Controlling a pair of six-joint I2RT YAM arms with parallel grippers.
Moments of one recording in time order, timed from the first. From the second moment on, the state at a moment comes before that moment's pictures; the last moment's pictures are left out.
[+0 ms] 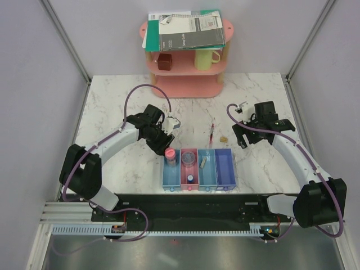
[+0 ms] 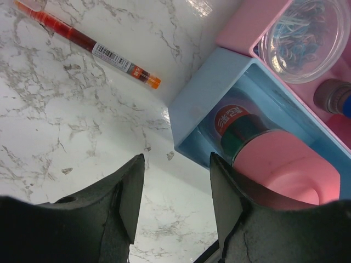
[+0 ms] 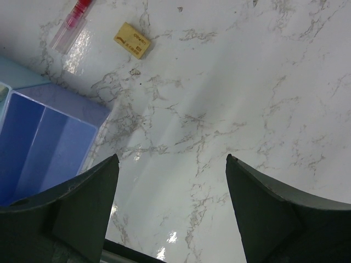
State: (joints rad) left arm -0.51 1.55 1.09 -0.73 0.29 0.30; right arm 0.16 1.25 1.00 -0.73 -0.14 -0.31
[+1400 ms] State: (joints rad) left arm -0.51 1.58 1.09 -0.68 0.33 0.28; right arm 0.41 1.44 0.92 -0.66 -0.16 -0.22
